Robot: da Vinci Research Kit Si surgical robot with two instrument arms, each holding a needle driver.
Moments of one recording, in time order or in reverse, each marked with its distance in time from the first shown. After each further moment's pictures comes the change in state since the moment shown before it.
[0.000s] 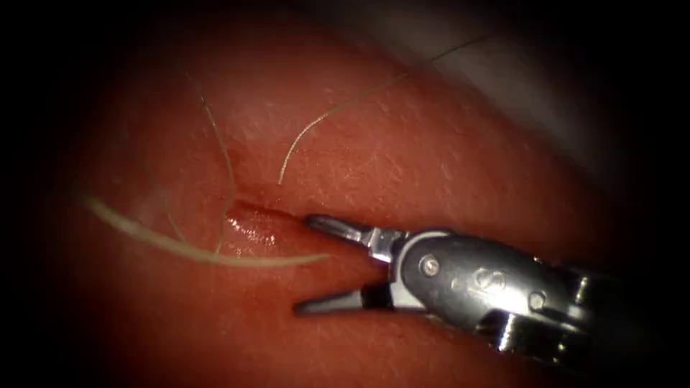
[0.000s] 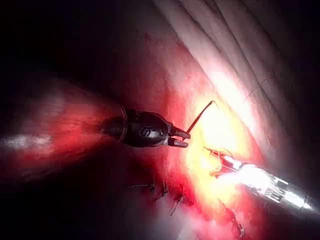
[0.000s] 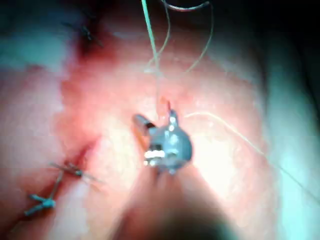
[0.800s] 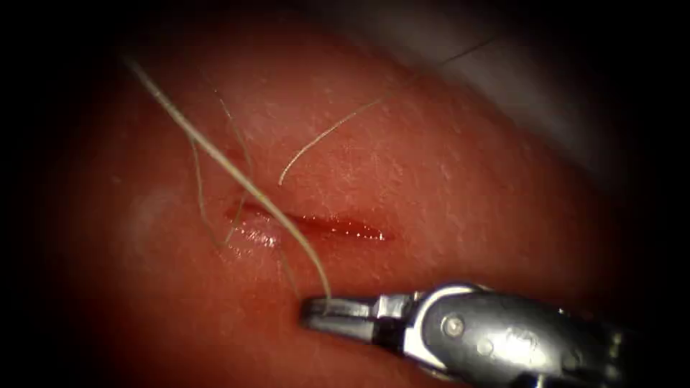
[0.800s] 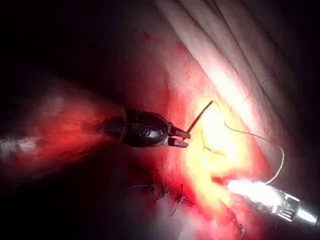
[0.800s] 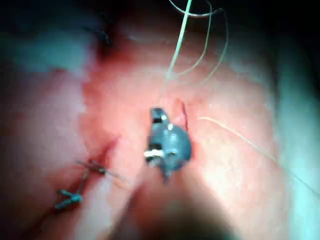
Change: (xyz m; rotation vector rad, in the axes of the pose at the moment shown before) right arm 0.002 -0.005 -0.004 0.150 -0.047 0.016; left arm -0.001 0.000 0.000 0.001 -0.001 0.005
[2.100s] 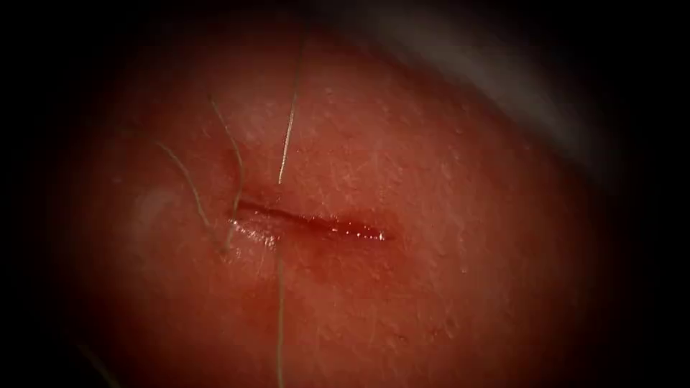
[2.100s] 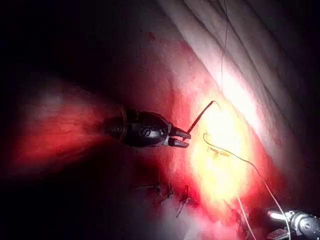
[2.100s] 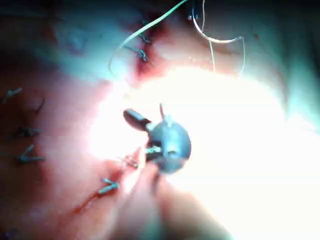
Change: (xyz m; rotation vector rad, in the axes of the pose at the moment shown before) right arm 0.005 -0.003 -0.009 0.136 0.065 0.025; left arm -0.001 0.000 -0.001 -0.007 0.002 0.001
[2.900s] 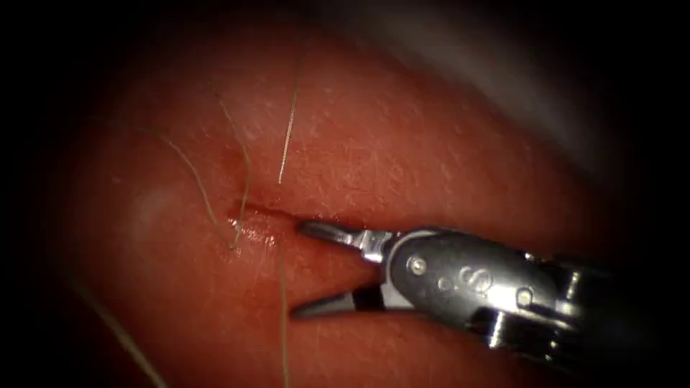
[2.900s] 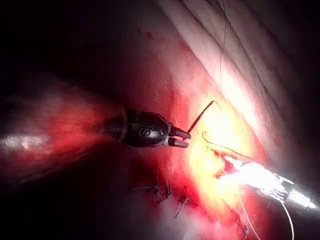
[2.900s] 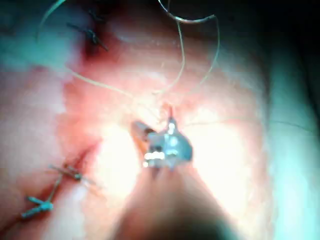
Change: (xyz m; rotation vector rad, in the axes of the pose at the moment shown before) right arm -0.008 0.012 0.011 -0.294 -0.053 -0.054; left arm 0.000 0.000 0.001 0.007 -0.001 0.001
